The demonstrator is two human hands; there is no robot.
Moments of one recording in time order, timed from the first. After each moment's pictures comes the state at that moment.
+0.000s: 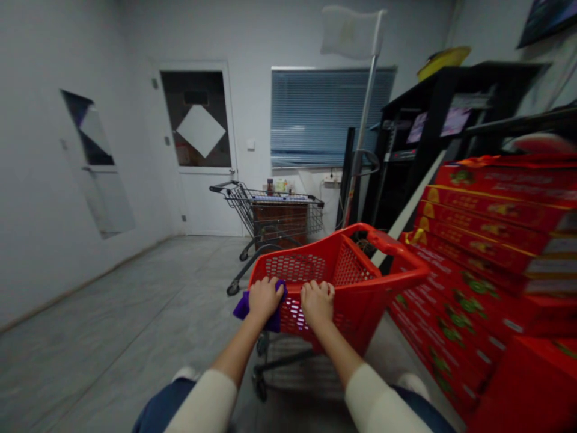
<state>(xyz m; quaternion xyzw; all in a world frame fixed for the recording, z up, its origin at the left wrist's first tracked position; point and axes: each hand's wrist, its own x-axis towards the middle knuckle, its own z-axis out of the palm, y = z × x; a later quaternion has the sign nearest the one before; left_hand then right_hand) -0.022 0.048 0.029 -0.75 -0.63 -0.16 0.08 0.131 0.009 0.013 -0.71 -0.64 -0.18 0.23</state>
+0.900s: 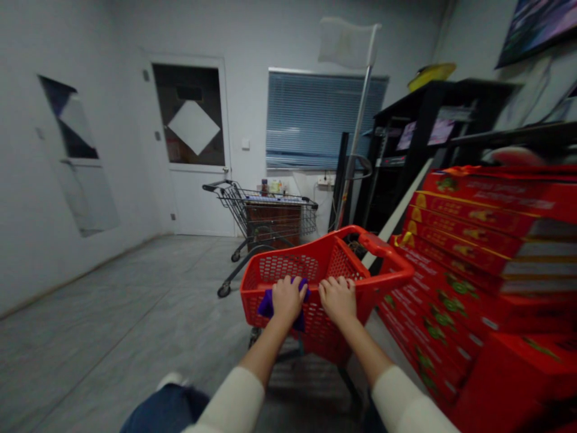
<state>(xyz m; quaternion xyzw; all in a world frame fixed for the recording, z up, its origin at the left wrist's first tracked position) 0.054 0.032 0.030 -0.78 -0.58 -0.25 0.06 0.206 -0.006 0.038 -0.68 -0.65 -0.28 0.21</state>
